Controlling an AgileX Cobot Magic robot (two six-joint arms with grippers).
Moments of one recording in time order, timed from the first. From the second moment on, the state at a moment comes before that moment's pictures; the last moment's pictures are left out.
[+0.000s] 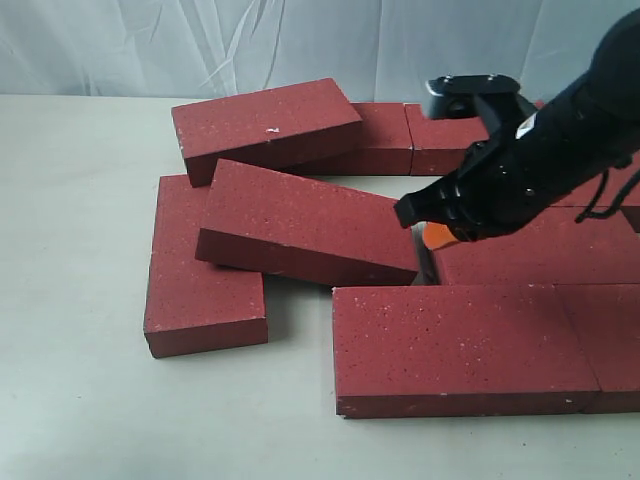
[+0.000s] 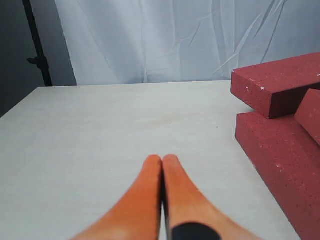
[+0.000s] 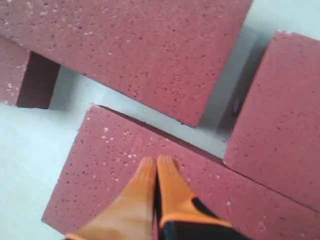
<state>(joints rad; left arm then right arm) 0.03 0.00 -0.01 0.00 0.24 0.03 0.39 1.53 -0.99 0.38 0.75 -0.25</state>
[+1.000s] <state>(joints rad) 0.03 0.00 -0.01 0.00 0.24 0.03 0.53 1.65 -1.10 0.35 0.76 -0.25</state>
